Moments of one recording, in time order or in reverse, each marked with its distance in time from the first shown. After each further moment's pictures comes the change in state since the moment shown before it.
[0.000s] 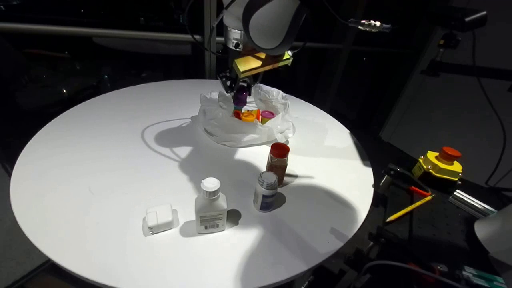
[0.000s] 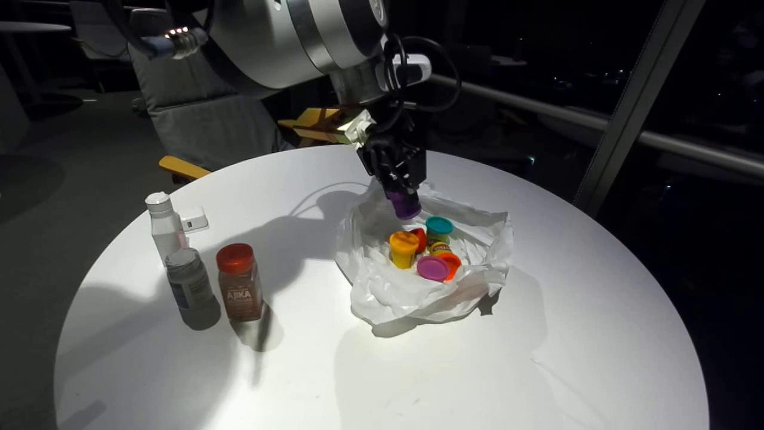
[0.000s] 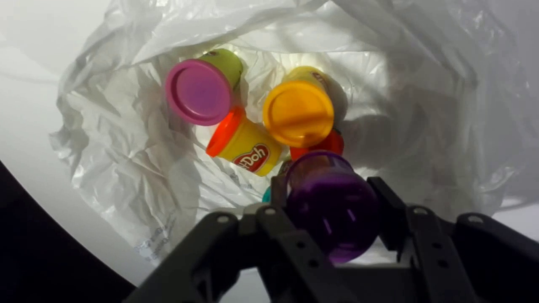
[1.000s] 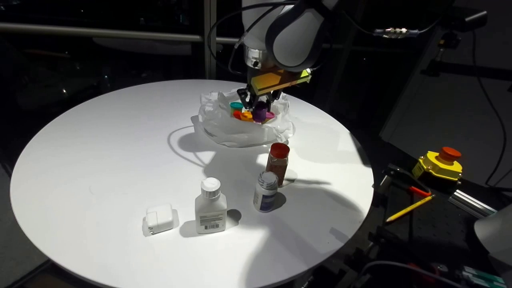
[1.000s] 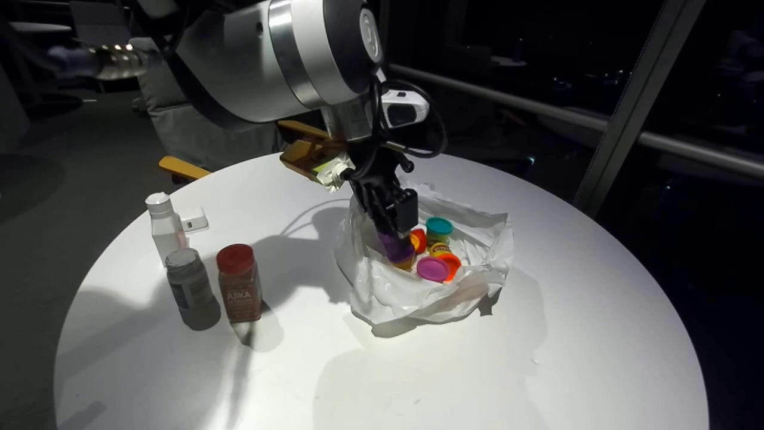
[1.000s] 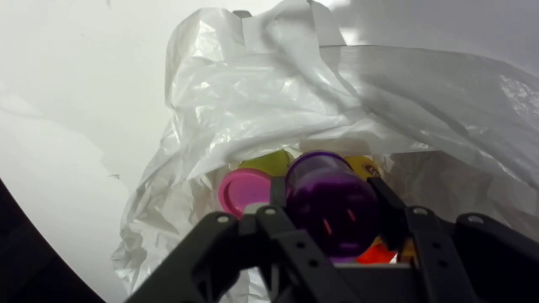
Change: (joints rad) arm 0.005 -0.040 -0.022 -0.162 -0.006 0.032 0.097
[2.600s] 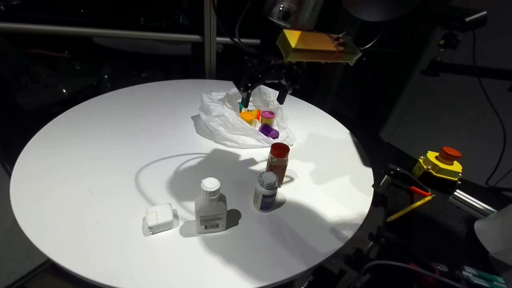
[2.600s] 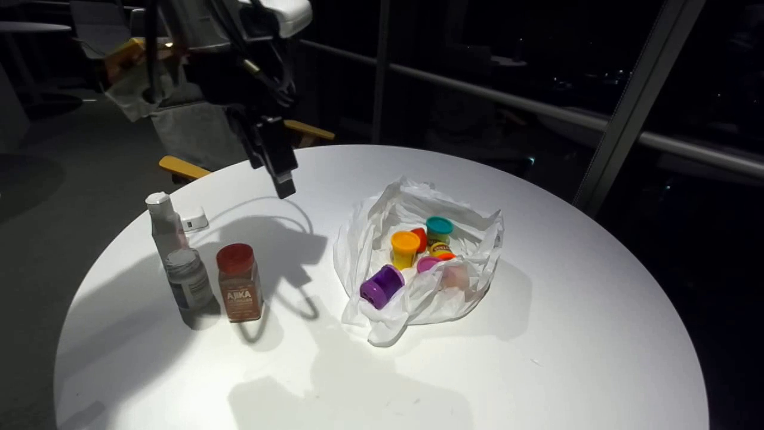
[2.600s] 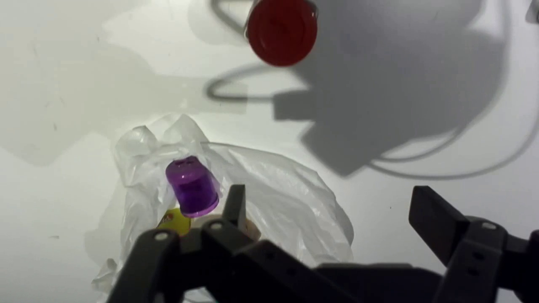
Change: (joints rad) arm -0.013 -0.461 0.222 -0.411 0.071 0.080 0.042
